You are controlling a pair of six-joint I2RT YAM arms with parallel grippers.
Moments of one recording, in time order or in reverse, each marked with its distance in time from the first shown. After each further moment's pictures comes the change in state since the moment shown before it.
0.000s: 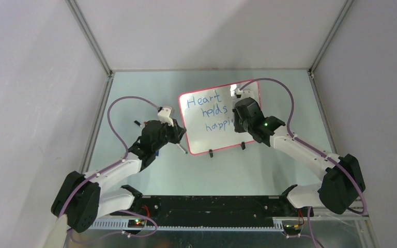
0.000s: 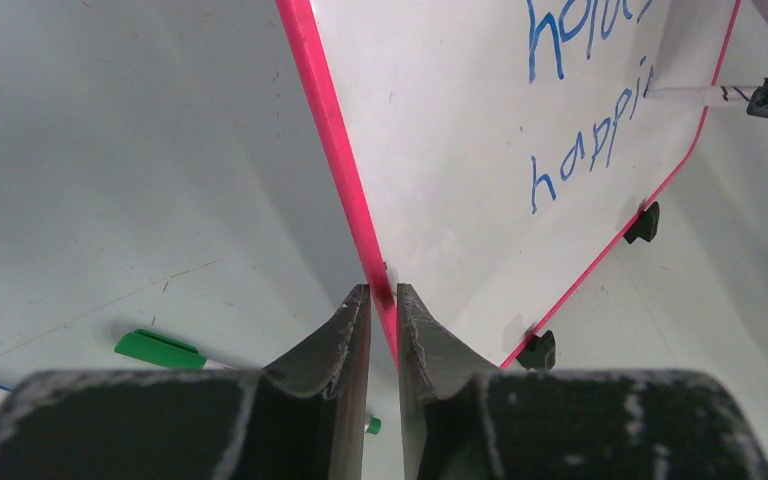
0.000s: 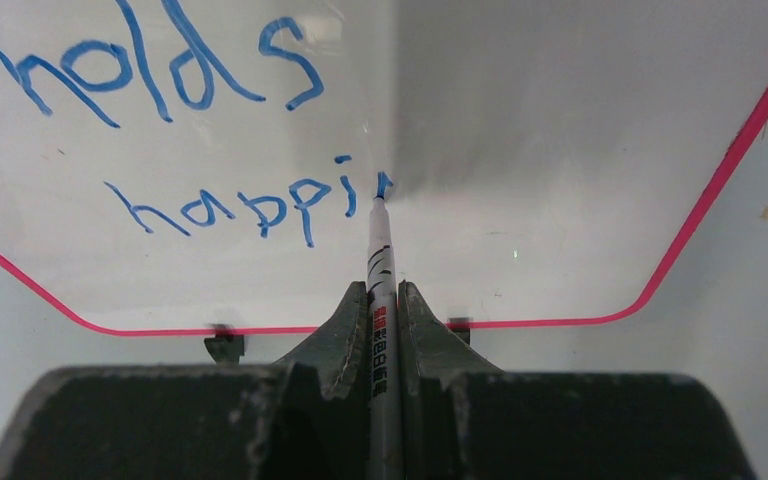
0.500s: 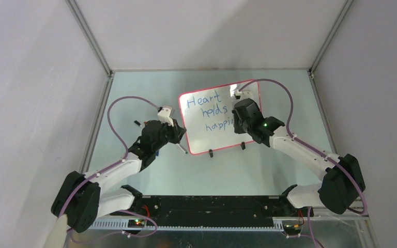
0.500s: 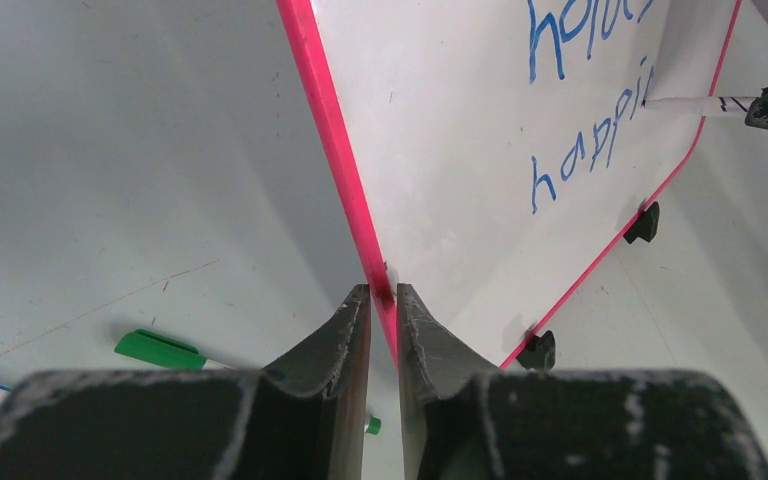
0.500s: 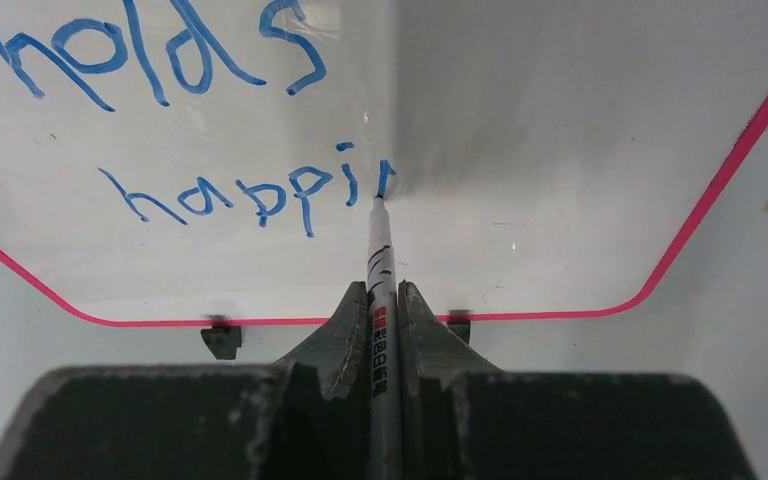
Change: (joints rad) left arm 0.000 0.000 0.000 0.000 0.000 0.000; right arm 0.014 0.000 -0.004 -0.019 0.004 0.000
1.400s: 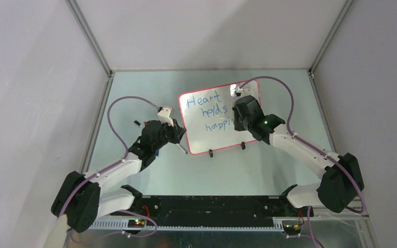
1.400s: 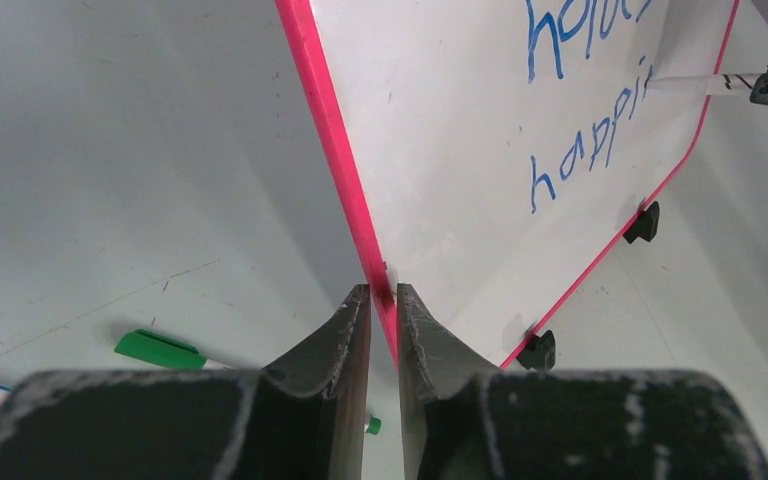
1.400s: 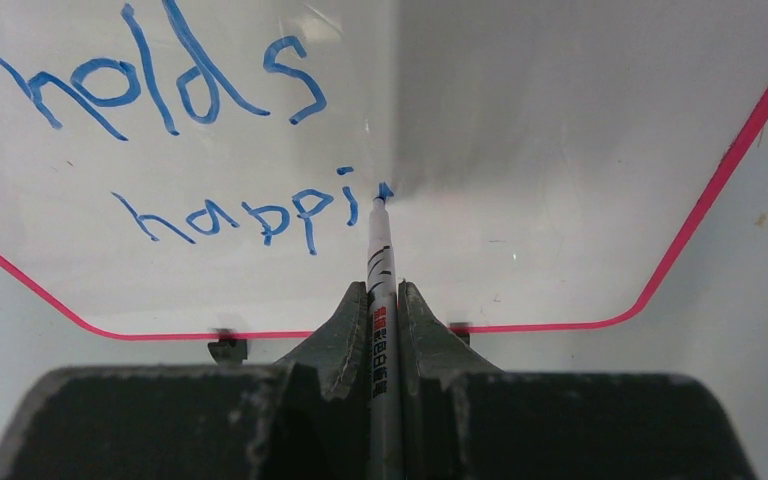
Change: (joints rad) left arm 0.000 0.000 0.000 0.000 0.000 0.000; right arm -0.025 0.015 0.027 0.002 -0.013 -0.005
